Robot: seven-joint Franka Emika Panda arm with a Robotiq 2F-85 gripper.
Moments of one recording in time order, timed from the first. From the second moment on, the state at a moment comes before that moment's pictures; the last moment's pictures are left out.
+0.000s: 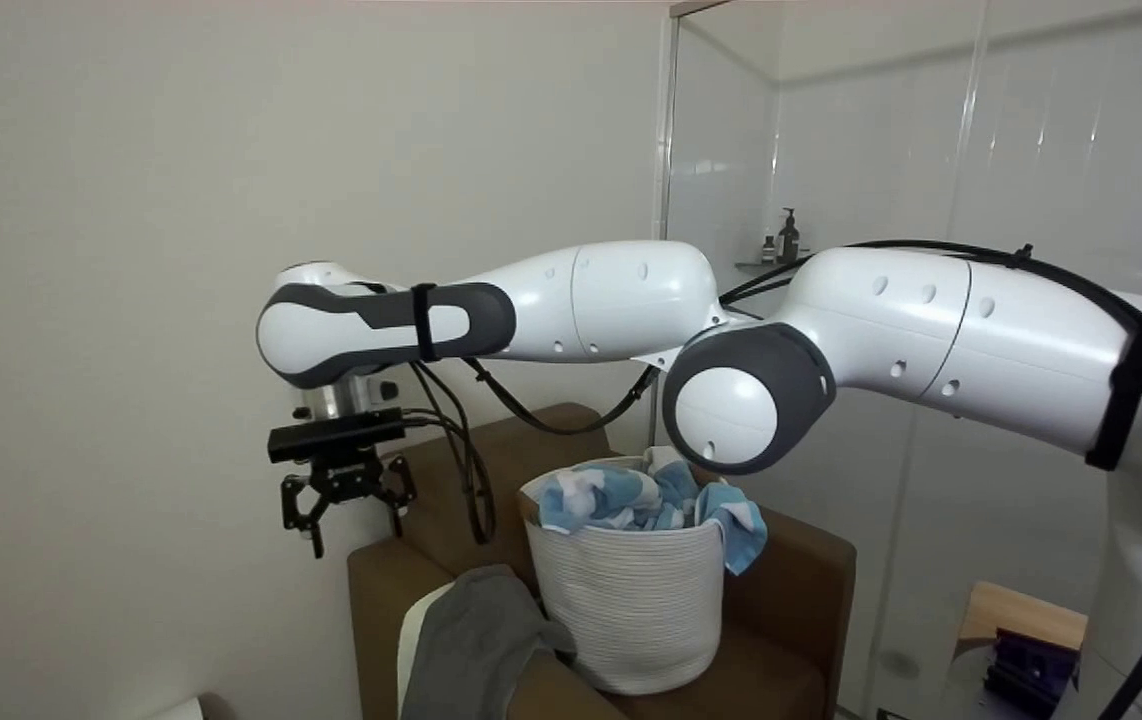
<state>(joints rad) 0.33 1.36 0.04 -0.35 0.00 1.56 0.84</state>
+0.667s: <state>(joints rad) 0.35 1.29 0.02 -0.35 -0.01 1.52 0.65</state>
